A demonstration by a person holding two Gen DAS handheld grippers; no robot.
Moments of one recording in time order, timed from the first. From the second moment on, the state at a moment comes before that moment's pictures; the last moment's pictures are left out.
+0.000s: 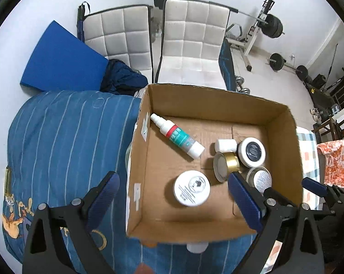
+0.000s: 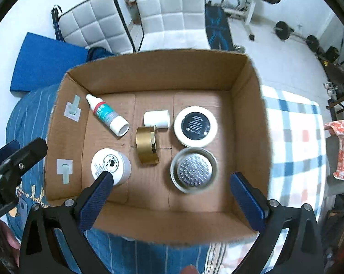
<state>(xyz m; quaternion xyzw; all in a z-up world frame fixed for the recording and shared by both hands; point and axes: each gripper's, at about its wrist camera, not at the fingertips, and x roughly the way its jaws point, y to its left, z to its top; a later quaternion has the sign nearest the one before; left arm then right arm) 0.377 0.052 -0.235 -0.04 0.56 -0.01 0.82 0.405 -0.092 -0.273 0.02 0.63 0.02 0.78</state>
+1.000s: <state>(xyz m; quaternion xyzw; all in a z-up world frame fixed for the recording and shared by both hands) 0.271 0.063 -0.174 -0.02 0.52 0.01 0.85 0.280 -0.098 -0.183 0.06 0.57 0.02 0.82</state>
